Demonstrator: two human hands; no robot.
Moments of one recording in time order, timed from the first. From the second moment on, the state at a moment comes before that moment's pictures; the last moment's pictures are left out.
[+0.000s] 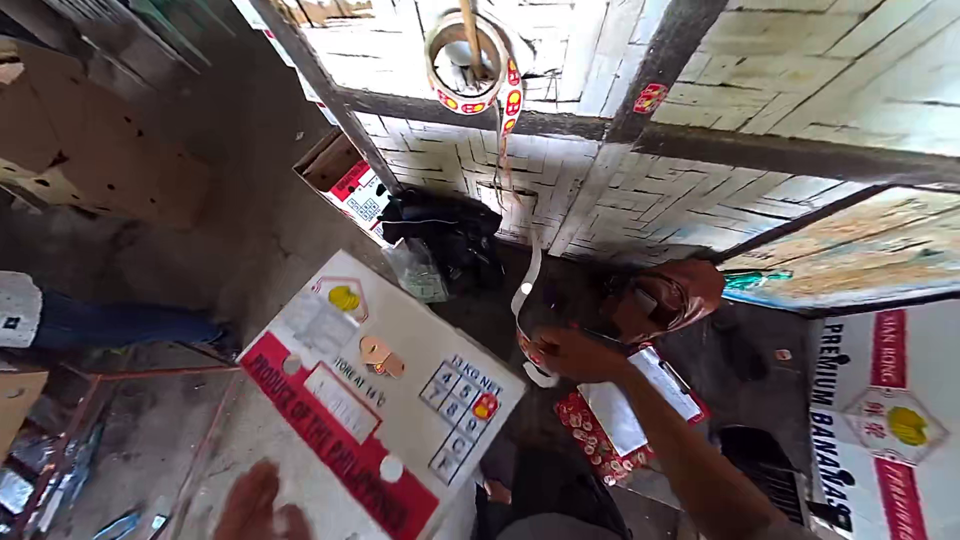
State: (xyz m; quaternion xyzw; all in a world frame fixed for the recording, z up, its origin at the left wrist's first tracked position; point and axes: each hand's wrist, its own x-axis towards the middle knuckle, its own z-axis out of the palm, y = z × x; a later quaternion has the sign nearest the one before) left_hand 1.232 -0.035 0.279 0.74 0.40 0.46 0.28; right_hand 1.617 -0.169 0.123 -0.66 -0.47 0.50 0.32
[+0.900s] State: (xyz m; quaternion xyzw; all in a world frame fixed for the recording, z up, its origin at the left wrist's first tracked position) left_hand 1.271 -0.169 0.218 0.69 0.12 0.21 0.68; right_hand 1.468 -0.276 0.278 -0.67 -0.56 0.22 0.44
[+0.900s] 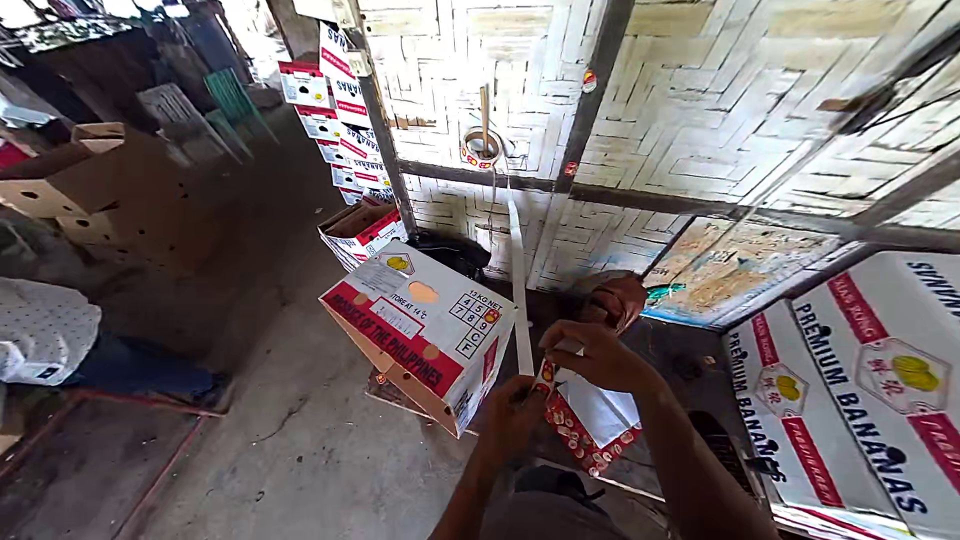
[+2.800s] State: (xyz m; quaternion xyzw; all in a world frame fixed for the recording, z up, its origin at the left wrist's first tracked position) left_hand 1.173 -0.196 0.056 0.70 0.52 -0.01 0.49; right_hand 1.523 -0.403 0.236 -0.84 -0.35 0.06 0.41
